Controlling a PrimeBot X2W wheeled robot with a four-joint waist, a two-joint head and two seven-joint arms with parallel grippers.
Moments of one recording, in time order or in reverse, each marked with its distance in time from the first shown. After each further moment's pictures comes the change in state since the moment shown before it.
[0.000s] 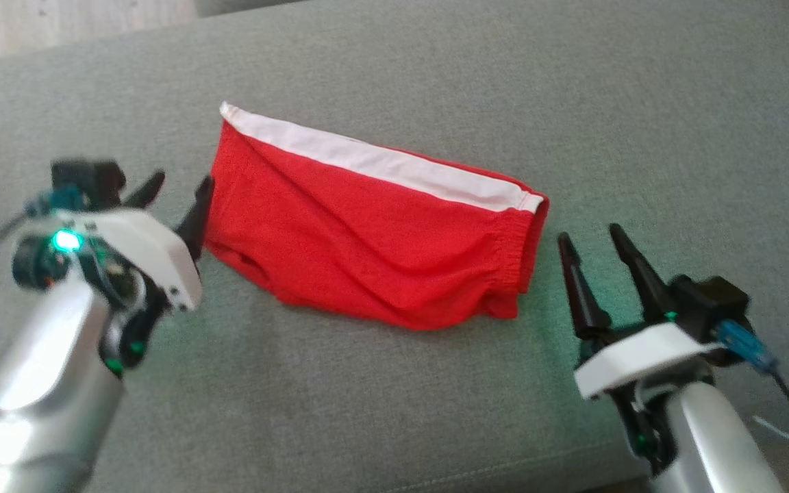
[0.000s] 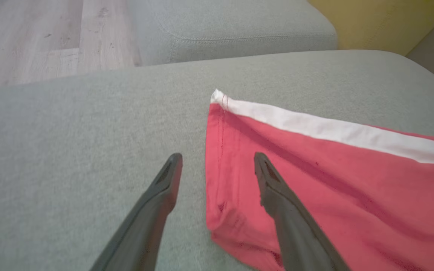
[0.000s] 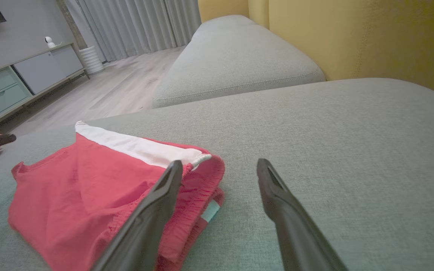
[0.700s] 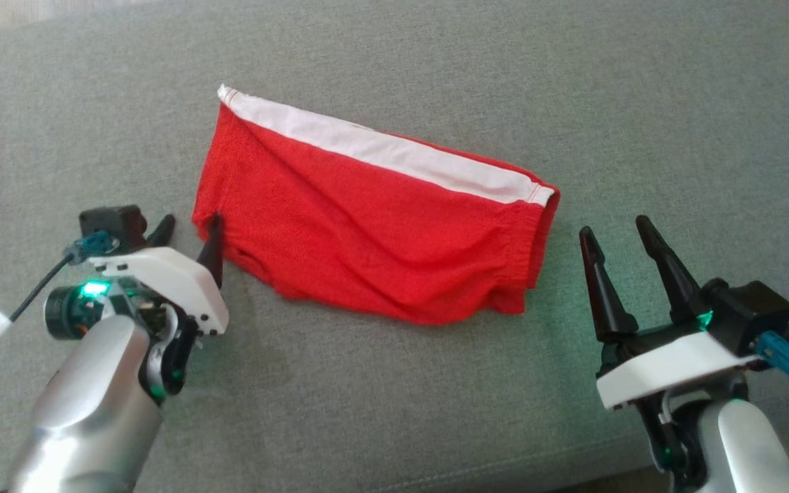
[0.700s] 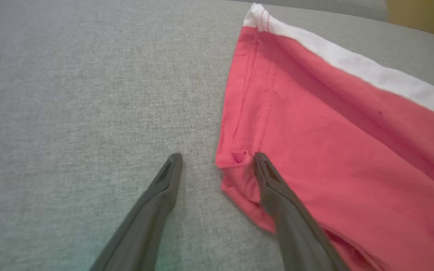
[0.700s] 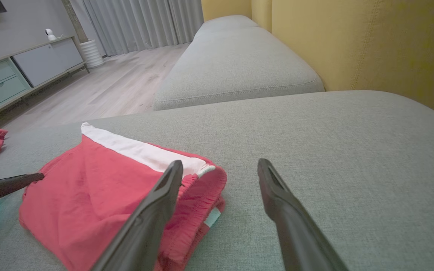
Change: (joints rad) left arm 0.064 -0.100 0.004 0.101 0.000 0.116 -0.093; right arm 0.115 0.002 -0.050 -0.286 -0.039 0.000 0.126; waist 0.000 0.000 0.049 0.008
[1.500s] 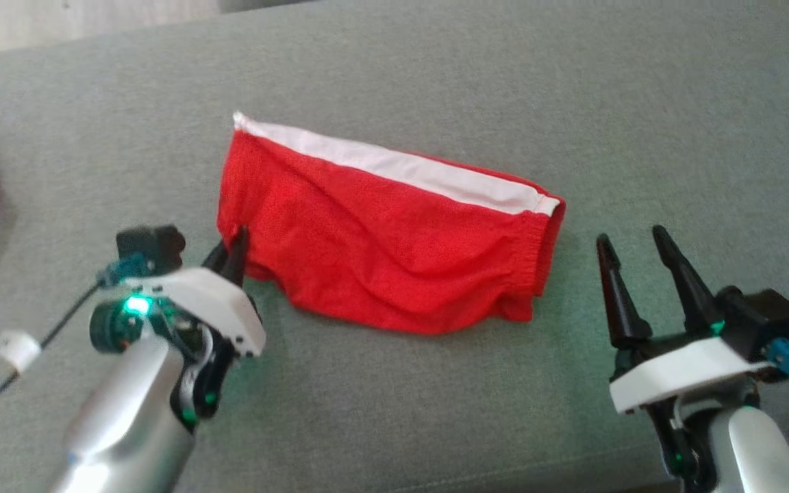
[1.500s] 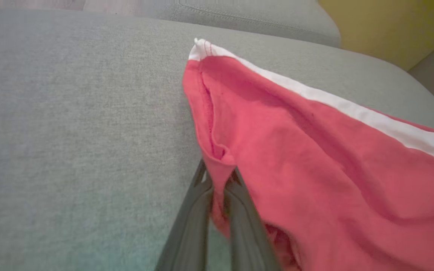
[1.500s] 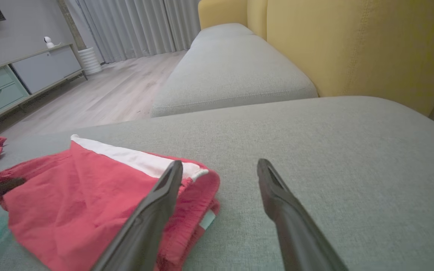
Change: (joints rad) left arm 0.035 -0.039 -0.030 -0.068 -0.036 -0.022 -0.017; right arm 0.007 0.000 -0.028 0.020 0.002 0.000 -0.007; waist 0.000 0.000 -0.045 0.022
